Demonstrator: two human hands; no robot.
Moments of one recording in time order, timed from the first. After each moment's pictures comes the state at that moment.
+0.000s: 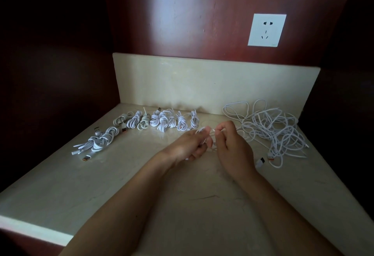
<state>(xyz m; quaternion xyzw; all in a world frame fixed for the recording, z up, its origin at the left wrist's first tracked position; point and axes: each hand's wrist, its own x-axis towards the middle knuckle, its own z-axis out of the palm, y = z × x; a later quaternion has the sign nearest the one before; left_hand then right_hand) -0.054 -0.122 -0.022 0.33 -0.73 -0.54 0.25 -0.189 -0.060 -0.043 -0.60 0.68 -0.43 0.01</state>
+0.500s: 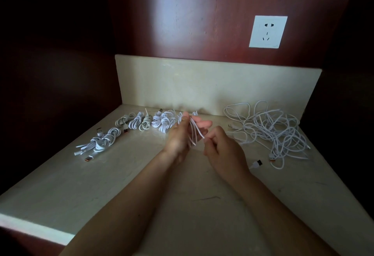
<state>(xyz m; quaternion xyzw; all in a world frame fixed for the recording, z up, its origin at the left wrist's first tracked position) -0.064 -0.135 -0.025 0.25 -0.41 -0.72 0.50 -0.175 -0.065 -0.049 -0.65 0.64 -0.41 -0.01</state>
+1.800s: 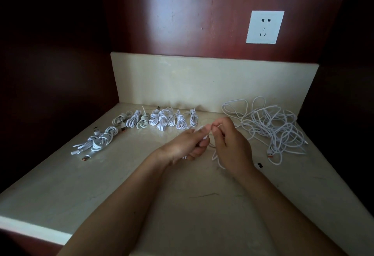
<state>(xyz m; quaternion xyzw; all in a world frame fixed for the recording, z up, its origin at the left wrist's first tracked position) -0.051 -0.122 -0.021 0.30 -0.72 -0.59 0.22 -0.189 -0.062 -0.045 -0.61 0.66 -0.45 -0.01</state>
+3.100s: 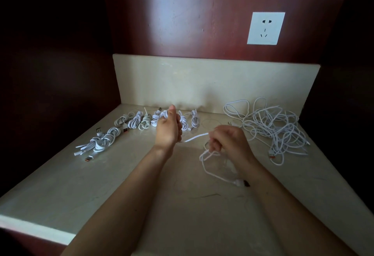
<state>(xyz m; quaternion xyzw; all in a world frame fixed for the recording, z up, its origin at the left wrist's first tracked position) -0.043 -0.144 -0.018 0.40 -0.49 -0.56 0.53 -0.181 -0.057 -0.021 -0.55 0.52 -0.58 0.31</state>
